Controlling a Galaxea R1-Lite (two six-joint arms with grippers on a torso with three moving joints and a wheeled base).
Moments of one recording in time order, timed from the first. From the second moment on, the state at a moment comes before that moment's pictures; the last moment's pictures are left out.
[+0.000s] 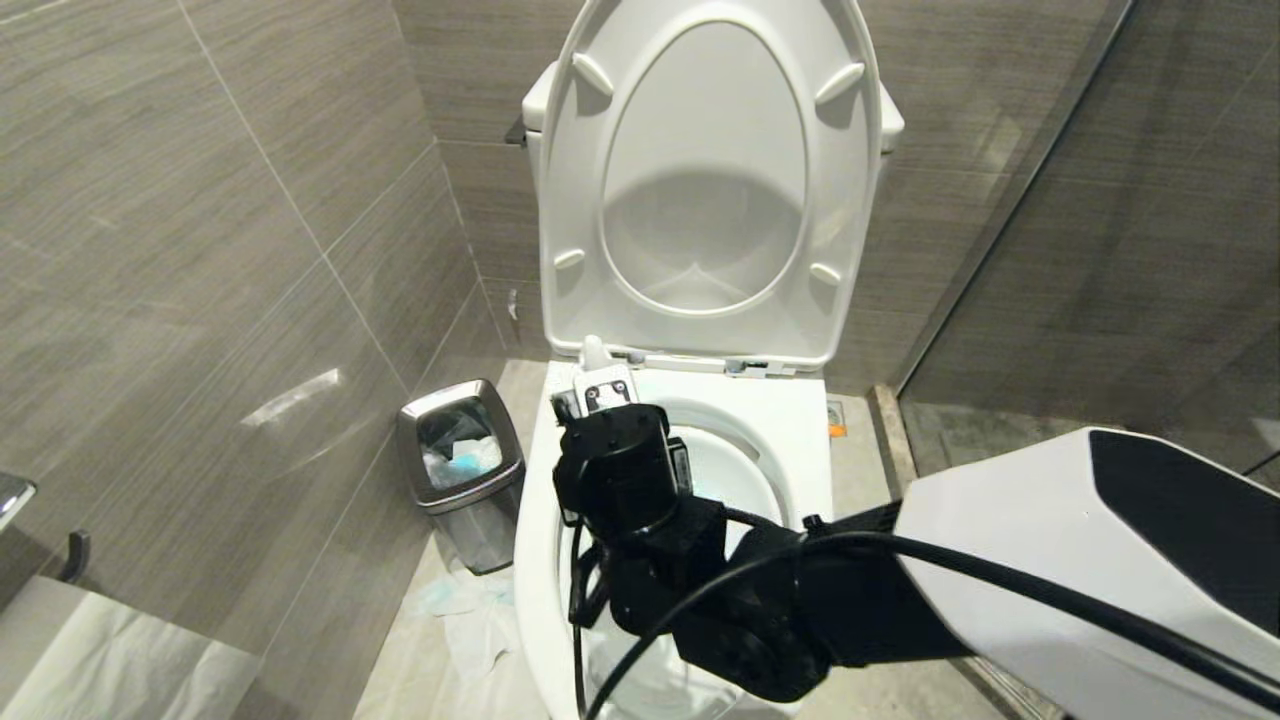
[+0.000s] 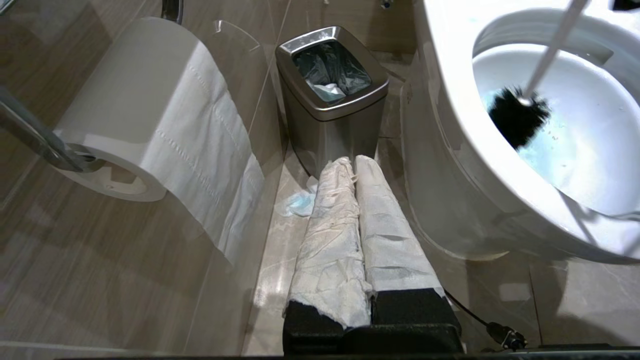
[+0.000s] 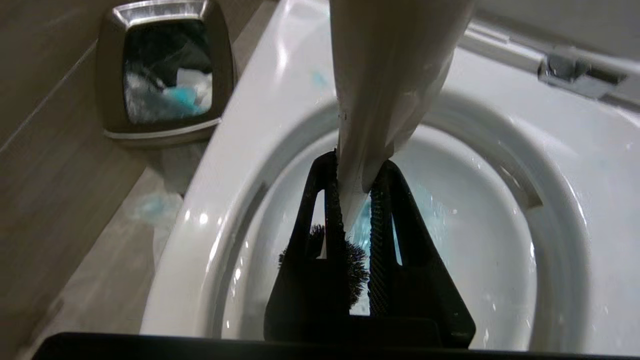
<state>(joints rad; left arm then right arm) 0.01 0.00 0.00 0.00 0.00 0.01 0.97 2.26 -1.42 -0.60 -0.74 0.09</state>
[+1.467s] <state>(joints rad) 0.01 0.00 0.00 0.00 0.00 0.01 0.81 2.04 -1.21 -0.61 -0.79 0.20</state>
